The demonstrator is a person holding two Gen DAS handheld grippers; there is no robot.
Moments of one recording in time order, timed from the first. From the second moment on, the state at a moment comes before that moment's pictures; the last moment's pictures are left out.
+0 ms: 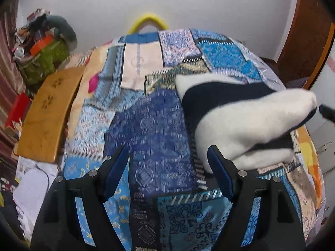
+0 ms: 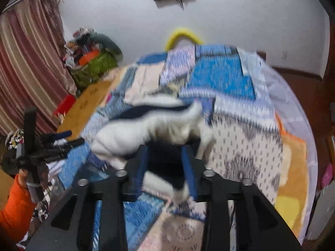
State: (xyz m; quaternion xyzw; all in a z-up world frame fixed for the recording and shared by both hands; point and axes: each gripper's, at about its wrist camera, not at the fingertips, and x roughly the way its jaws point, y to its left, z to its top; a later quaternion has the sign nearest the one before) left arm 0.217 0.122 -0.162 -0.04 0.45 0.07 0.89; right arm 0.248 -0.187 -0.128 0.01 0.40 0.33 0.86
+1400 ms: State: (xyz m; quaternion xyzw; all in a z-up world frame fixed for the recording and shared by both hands) left arm 0.240 0.089 -0.214 -0.04 0.50 -0.02 0.87; right arm 0.250 -0.154 -0.209 -0.05 0.45 0.33 0.83
